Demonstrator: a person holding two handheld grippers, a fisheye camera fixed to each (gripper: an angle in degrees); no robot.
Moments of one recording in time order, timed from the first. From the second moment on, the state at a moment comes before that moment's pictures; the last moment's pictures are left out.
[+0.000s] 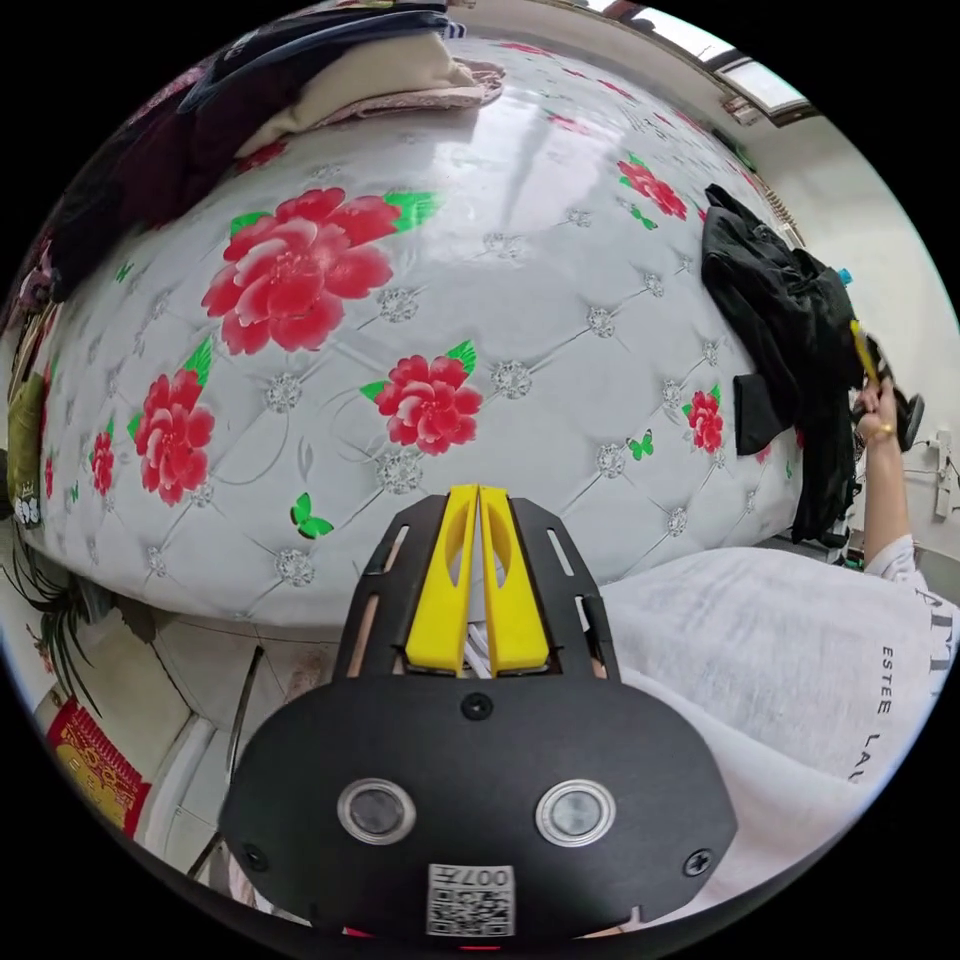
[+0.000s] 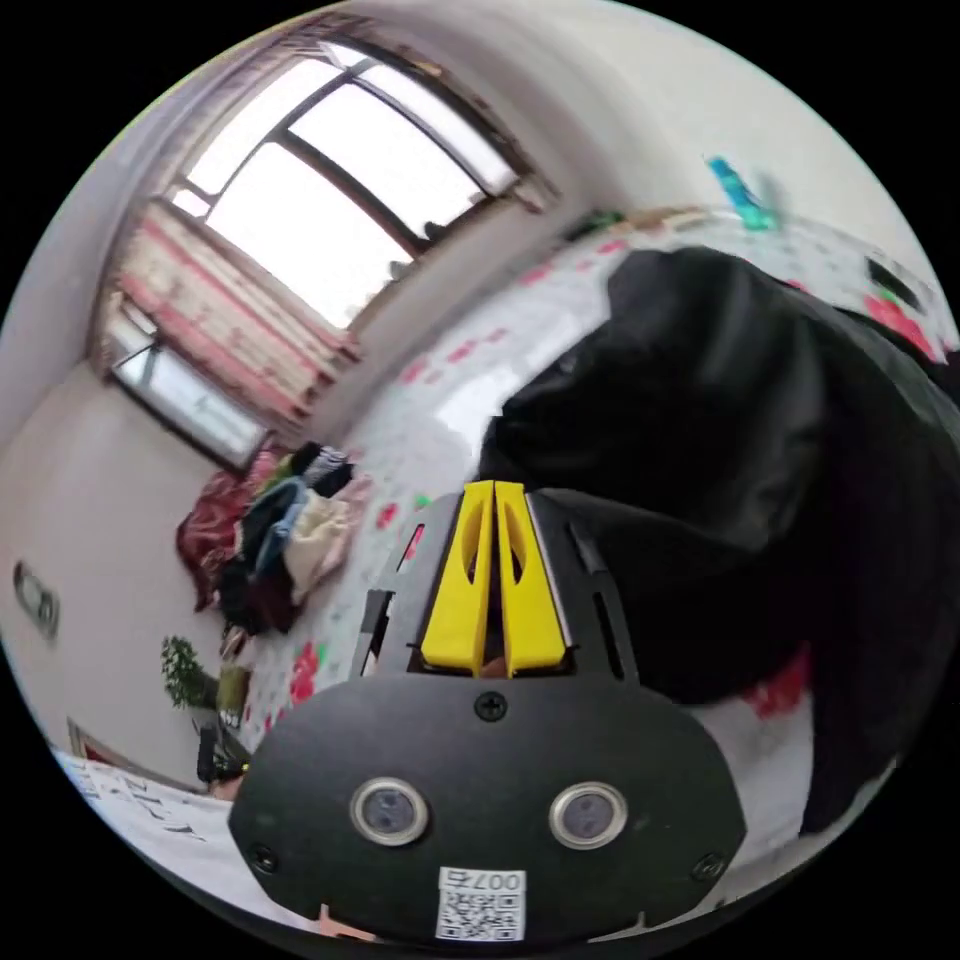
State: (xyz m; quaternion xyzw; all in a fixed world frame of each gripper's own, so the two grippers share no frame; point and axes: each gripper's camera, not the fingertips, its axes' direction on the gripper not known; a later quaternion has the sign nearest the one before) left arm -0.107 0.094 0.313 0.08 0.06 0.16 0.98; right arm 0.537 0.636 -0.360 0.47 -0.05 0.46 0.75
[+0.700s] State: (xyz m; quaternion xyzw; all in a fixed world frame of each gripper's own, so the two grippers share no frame) left arm -0.097 0.107 0.300 0.07 0.06 0.17 0.98; right arm 0.568 0.831 -0.245 0.30 -0.03 0.64 0.71
